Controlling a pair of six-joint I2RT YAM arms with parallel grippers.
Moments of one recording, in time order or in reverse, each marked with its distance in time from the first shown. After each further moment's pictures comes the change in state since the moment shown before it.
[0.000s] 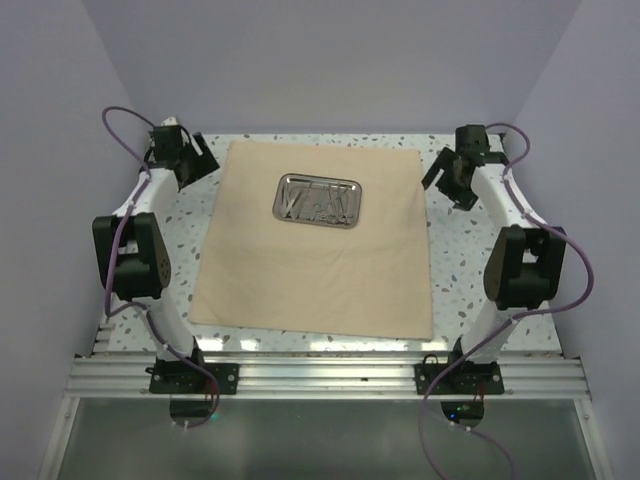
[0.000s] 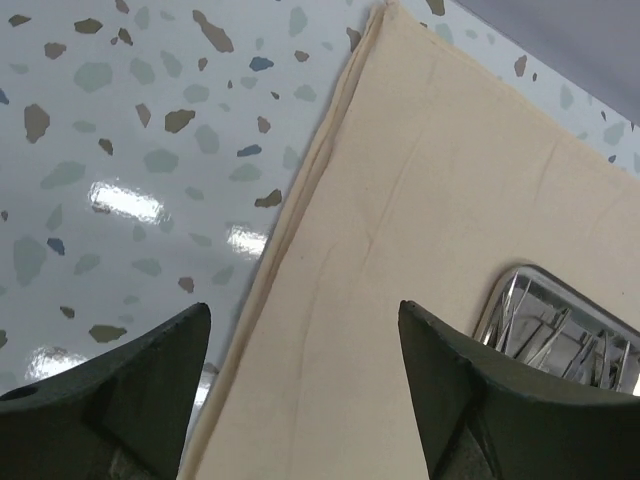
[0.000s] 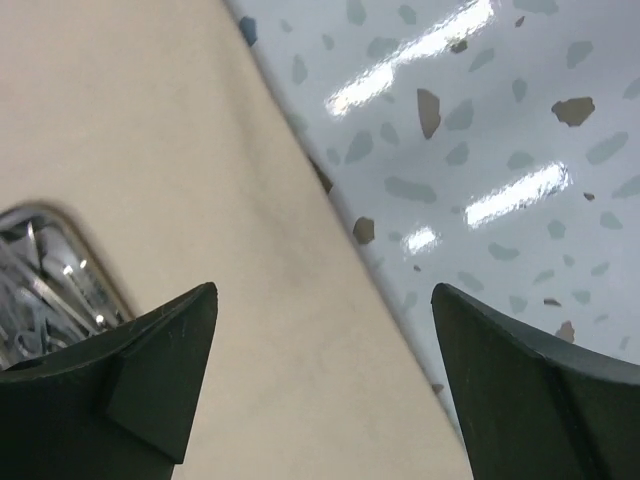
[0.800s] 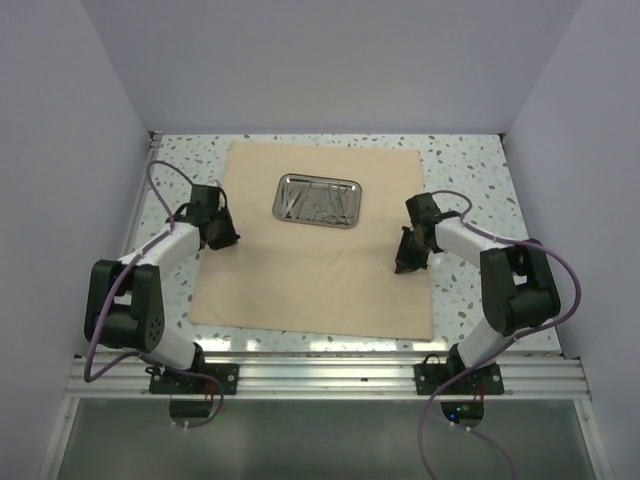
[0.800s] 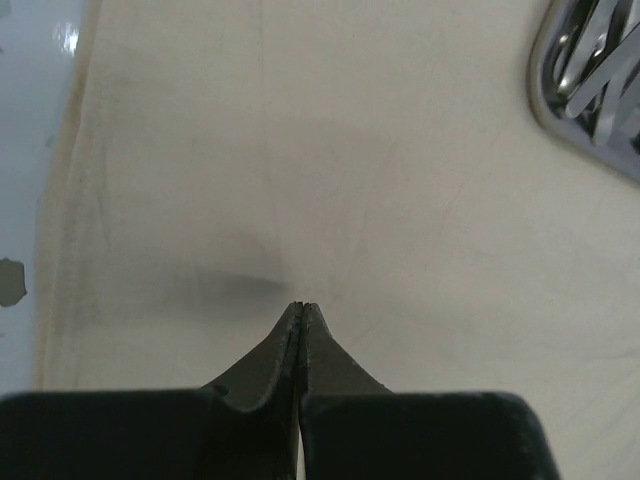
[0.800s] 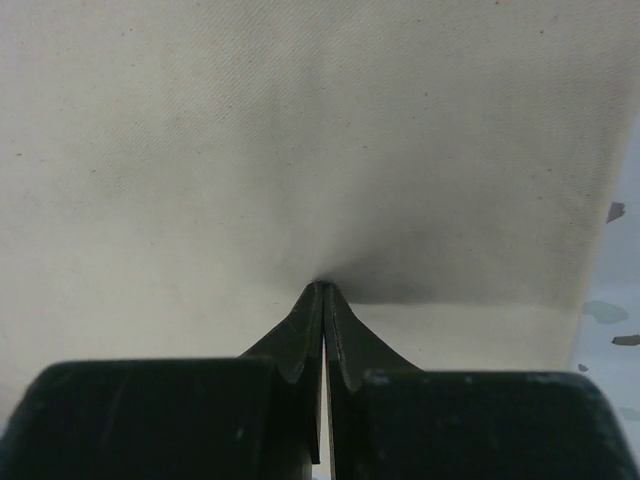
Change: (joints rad) left arm -0.218 -0.399 -0.593 -0.066 -0.029 -0.034; right arm 0.272 -0.218 -0.607 0.159 -0.196 0.004
